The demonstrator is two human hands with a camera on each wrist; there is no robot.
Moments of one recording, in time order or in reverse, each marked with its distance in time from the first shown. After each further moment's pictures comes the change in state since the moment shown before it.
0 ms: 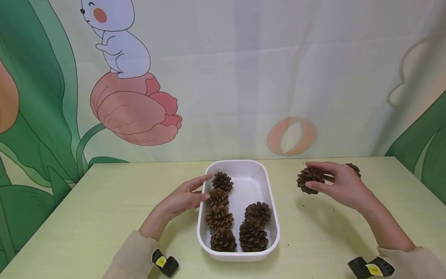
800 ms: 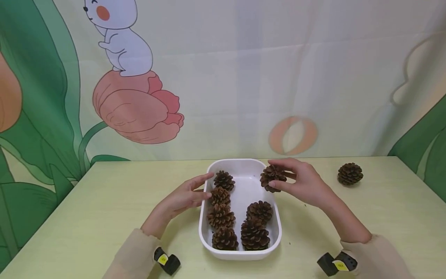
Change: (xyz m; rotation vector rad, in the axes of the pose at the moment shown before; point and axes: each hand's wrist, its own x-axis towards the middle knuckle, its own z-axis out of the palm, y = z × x) left_hand 0.000 0.001 -0.001 -0.009 -0.006 -0.004; right_hand 0.024 -0.061 0.046 0.115 -0.048 -0.131
